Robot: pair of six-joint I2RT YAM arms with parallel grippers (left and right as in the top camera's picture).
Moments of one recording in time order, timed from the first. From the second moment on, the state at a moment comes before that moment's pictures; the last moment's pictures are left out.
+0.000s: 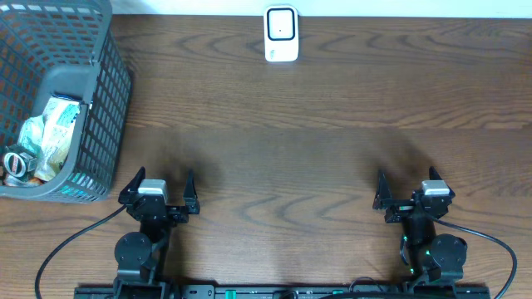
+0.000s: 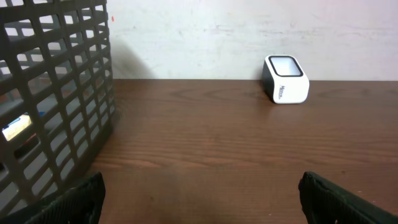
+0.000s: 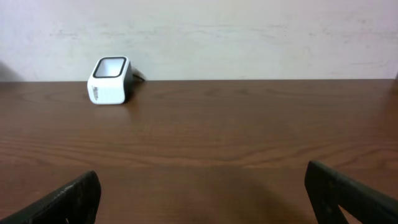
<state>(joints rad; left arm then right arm) -0.07 0.01 0.02 -0.12 0.01 -0.04 0.01 0.01 0.01 -0.07 -0.04 0.01</state>
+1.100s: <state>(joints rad) -0.07 0.01 0.02 -0.08 0.47 -0.24 0.01 0.01 0.01 -0.07 -0.04 0.01</state>
